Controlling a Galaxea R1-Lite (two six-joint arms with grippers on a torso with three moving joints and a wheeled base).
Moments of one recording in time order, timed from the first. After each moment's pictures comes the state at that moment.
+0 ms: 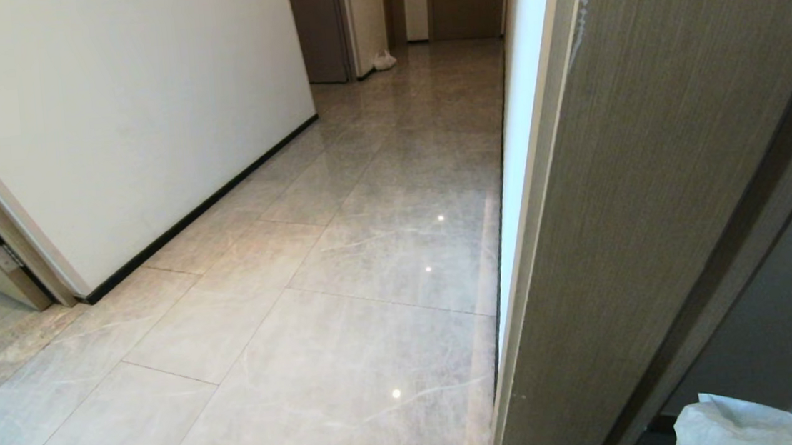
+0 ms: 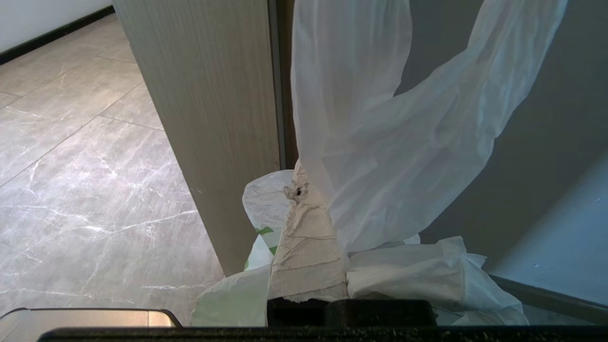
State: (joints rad) left arm 0.00 0.00 0.00 0.00 0.00 0.00; right arm -0.01 0.00 0.00 0.00 0.01 -0.05
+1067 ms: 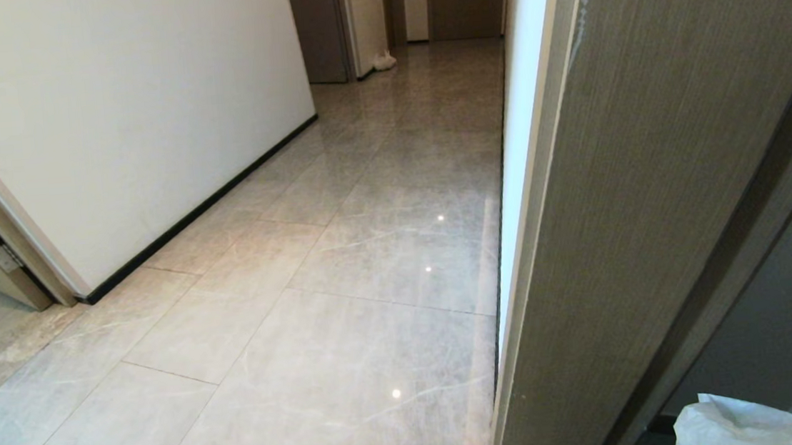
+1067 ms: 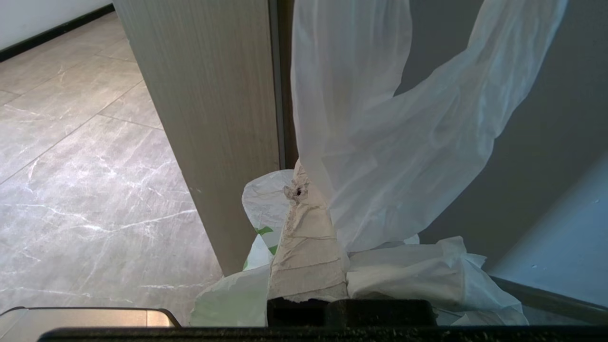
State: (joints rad) left arm 0.00 0.00 0.00 0.00 0.00 0.00; right arm -0.01 0.00 0.00 0.00 0.01 -0.05
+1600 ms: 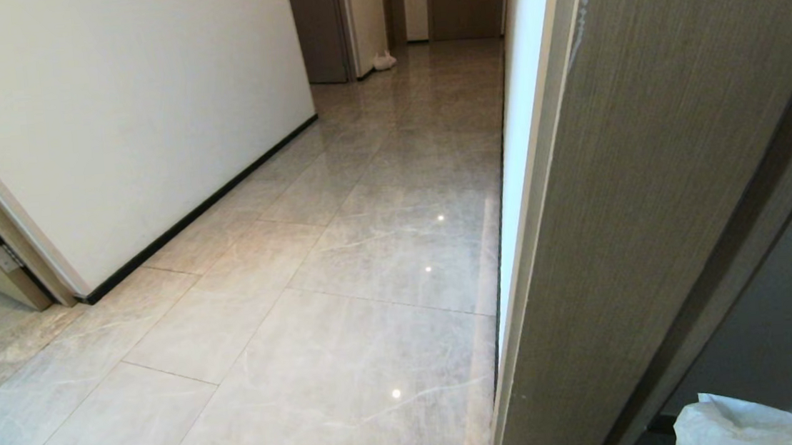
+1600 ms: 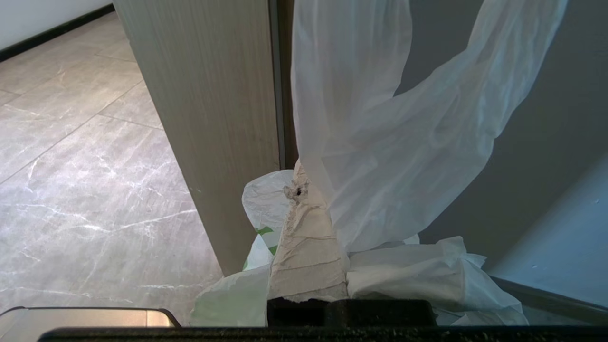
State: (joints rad) left arm 0.00 0.00 0.00 0.00 0.00 0.00; right arm -0.01 0.00 0.00 0.00 0.01 -0.05
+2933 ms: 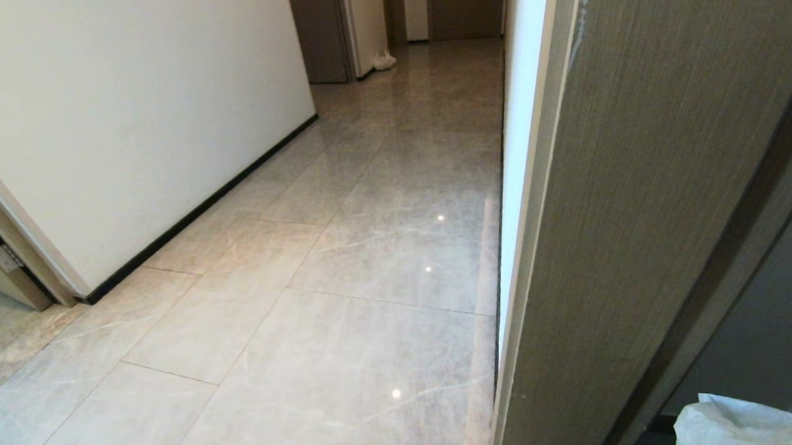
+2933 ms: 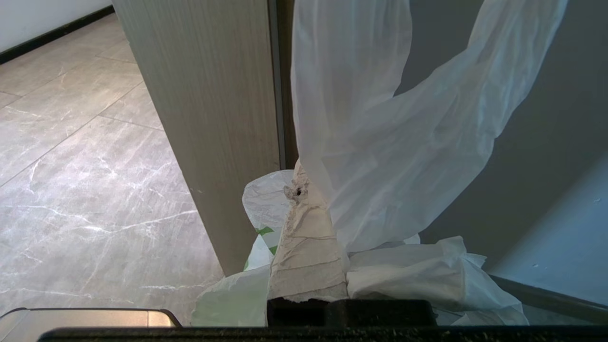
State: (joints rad) left arm 0.00 0.00 0.00 0.00 0.00 0.00; right arm -0.01 0.00 0.00 0.00 0.01 -0.05
